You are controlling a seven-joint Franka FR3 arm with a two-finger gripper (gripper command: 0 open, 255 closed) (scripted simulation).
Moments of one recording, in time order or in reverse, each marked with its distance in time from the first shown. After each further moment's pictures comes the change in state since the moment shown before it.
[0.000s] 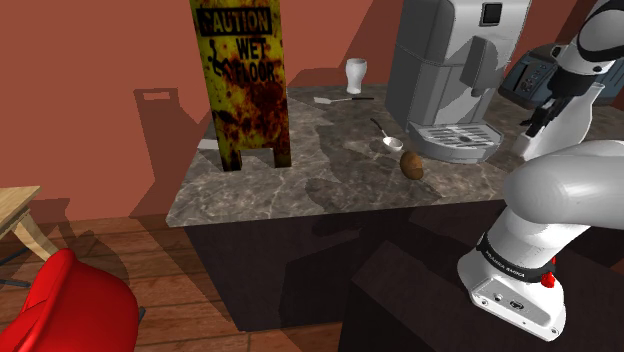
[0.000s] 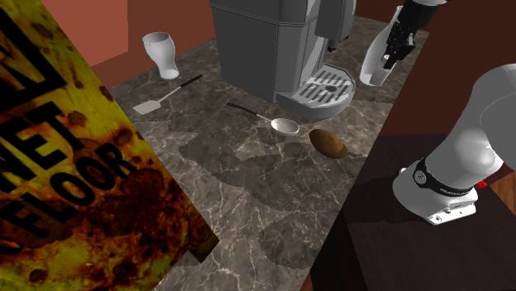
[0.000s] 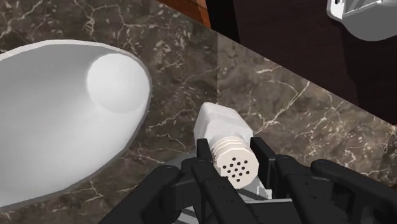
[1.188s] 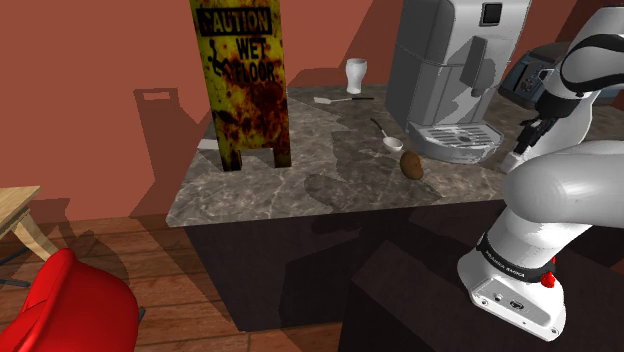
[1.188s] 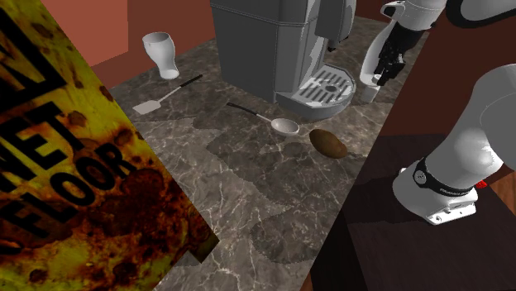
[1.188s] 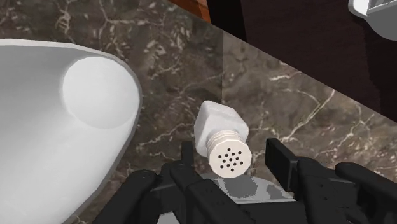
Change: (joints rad) arm -0.016 0.045 -0.116 -0.093 -0.105 0.140 0.017
